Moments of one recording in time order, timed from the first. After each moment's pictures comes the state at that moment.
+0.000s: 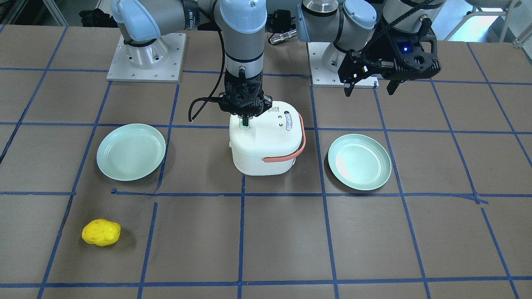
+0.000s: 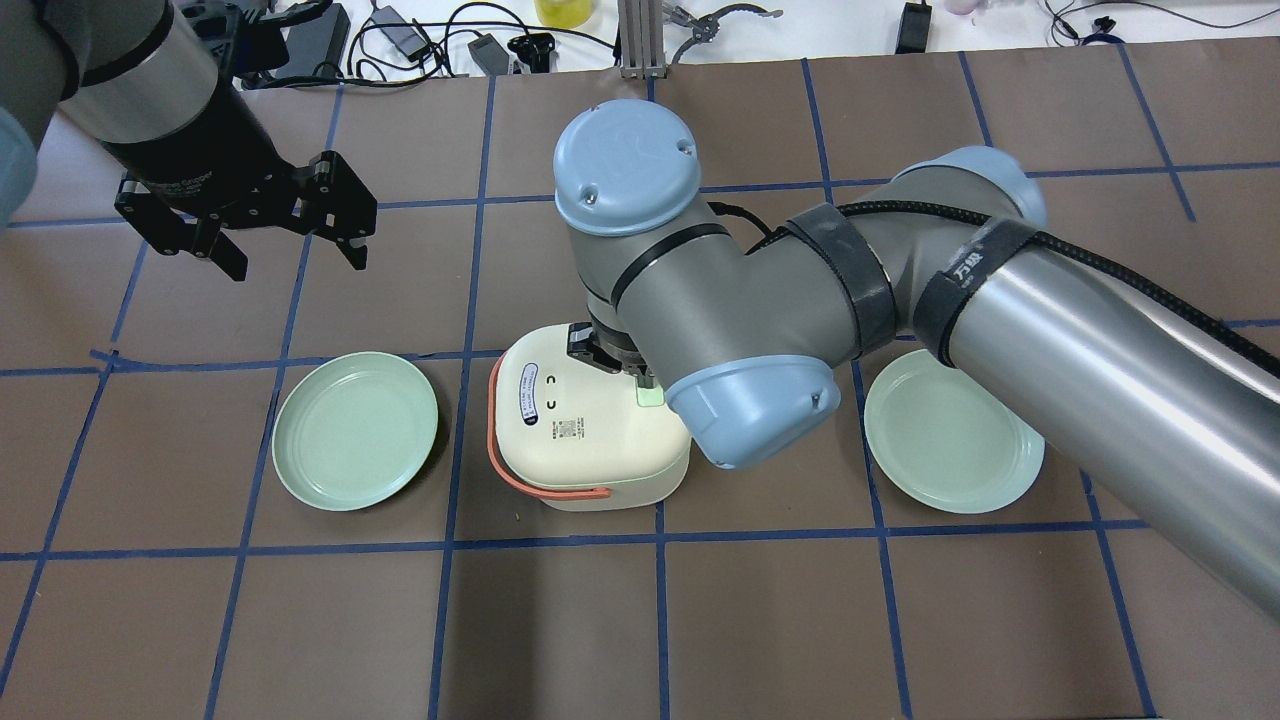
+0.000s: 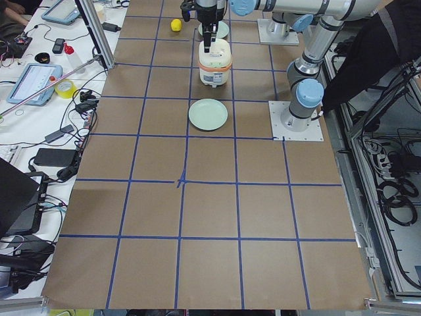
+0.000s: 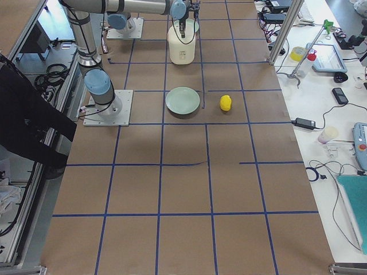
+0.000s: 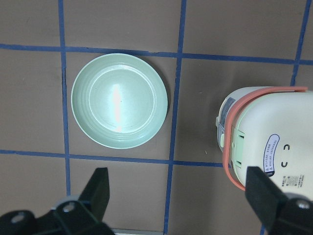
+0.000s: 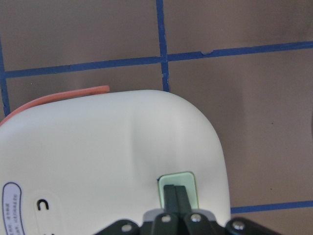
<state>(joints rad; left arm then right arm) -1.55 -1.50 -1.59 -1.62 1.59 -0.05 2.07 -1.41 1.74 -1.96 -1.59 0.58</state>
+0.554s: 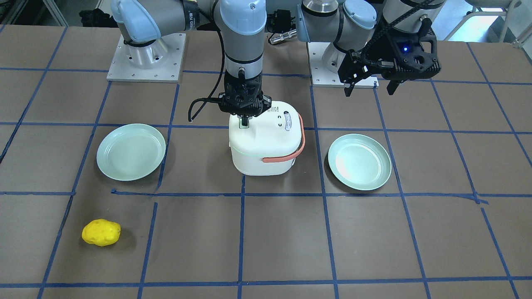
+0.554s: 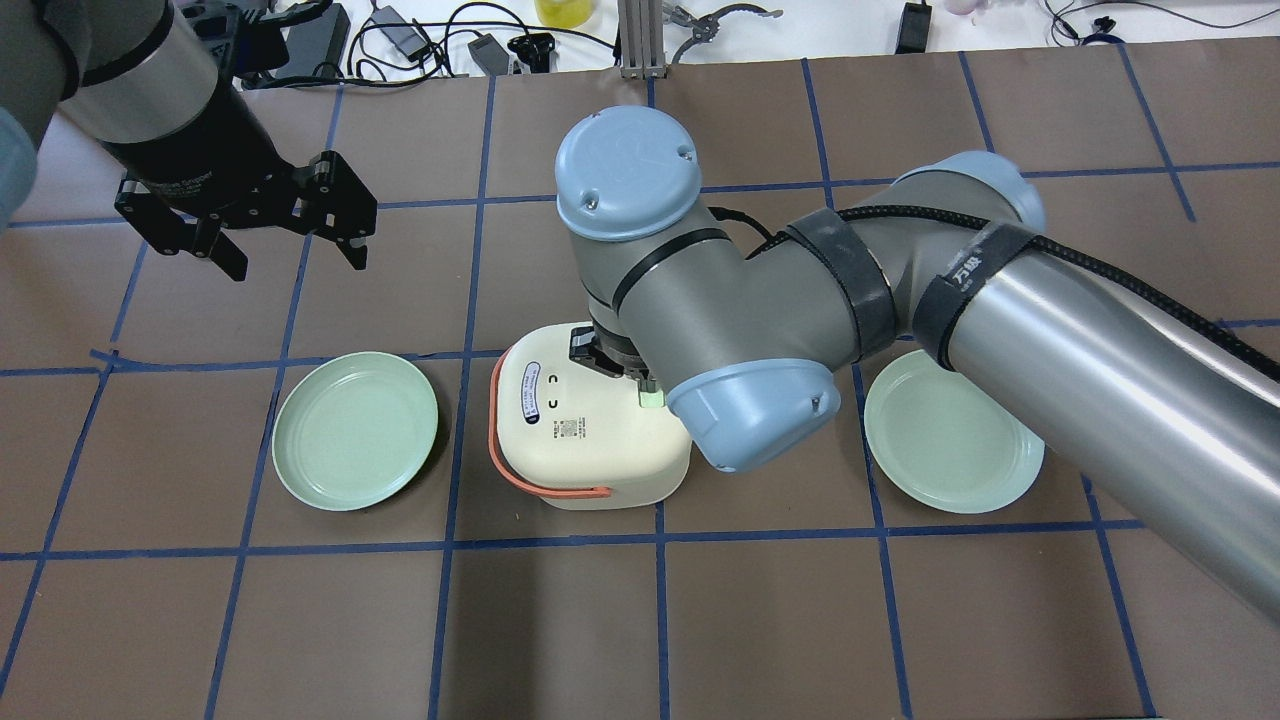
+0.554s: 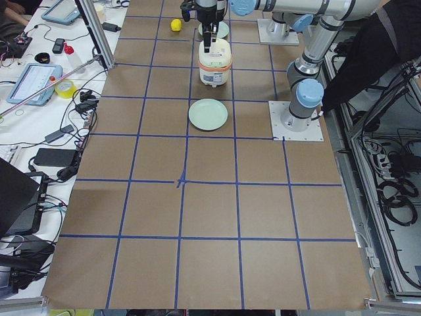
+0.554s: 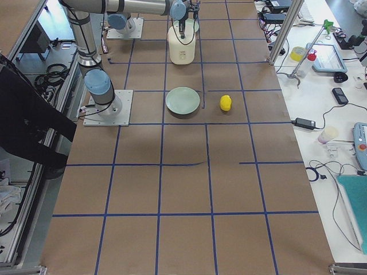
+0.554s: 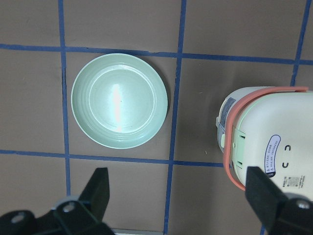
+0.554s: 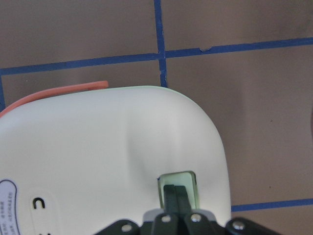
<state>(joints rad) -1.55 -1.50 -1.59 -1.62 1.59 -0.05 2.07 -1.41 1.75 -1.96 -1.59 0.58</state>
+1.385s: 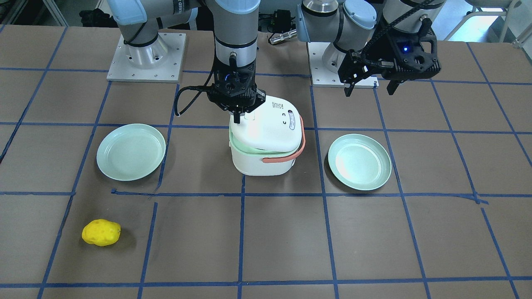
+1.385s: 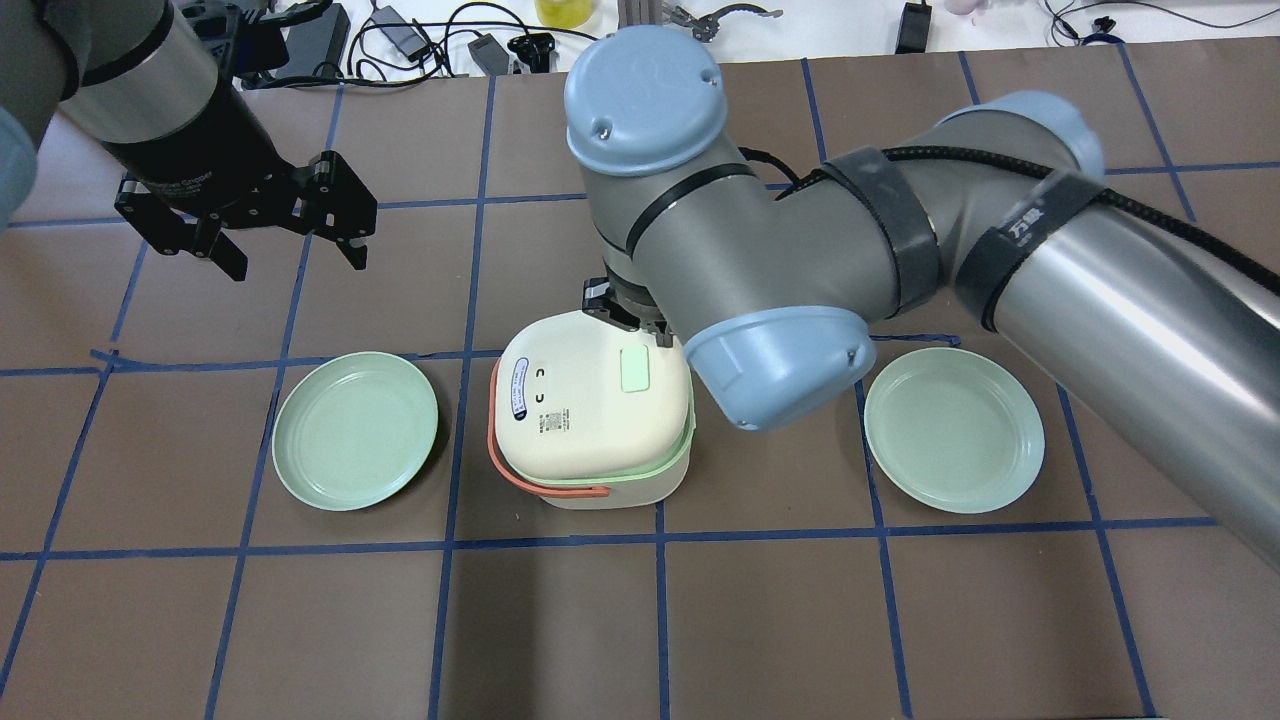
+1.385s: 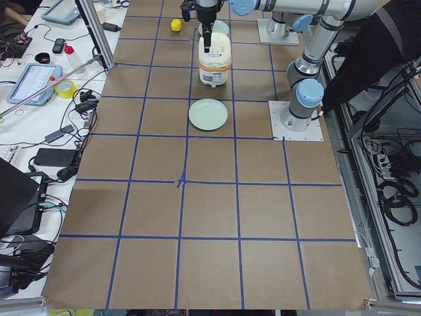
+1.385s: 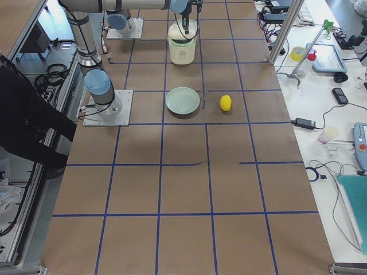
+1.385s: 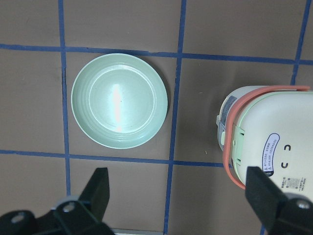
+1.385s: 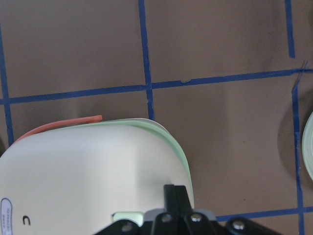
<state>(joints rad) -1.55 -1.50 -1.59 -1.62 1.59 -0.05 2.02 -1.44 1.65 -1.87 -1.63 0.52</state>
